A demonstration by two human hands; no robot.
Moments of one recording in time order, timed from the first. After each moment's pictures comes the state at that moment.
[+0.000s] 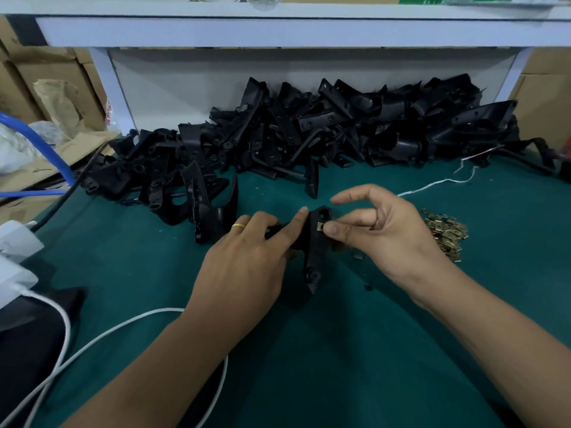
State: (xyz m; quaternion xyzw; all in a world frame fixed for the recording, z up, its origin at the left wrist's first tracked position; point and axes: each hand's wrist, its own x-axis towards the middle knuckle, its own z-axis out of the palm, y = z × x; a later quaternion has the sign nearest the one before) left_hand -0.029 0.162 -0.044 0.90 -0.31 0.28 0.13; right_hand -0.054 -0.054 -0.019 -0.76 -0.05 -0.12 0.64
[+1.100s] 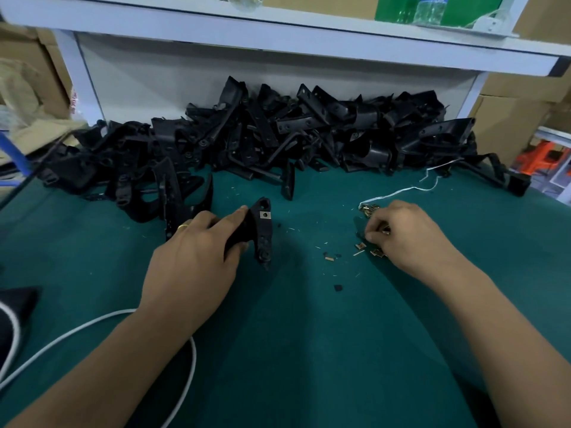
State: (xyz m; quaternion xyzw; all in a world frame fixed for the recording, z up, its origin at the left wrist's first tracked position) left_hand -0.018 0.174 -0.046 0.94 -0.17 0.21 0.20; right_hand -0.040 -0.143 -0.025 -0.98 0.10 -0.14 0.13
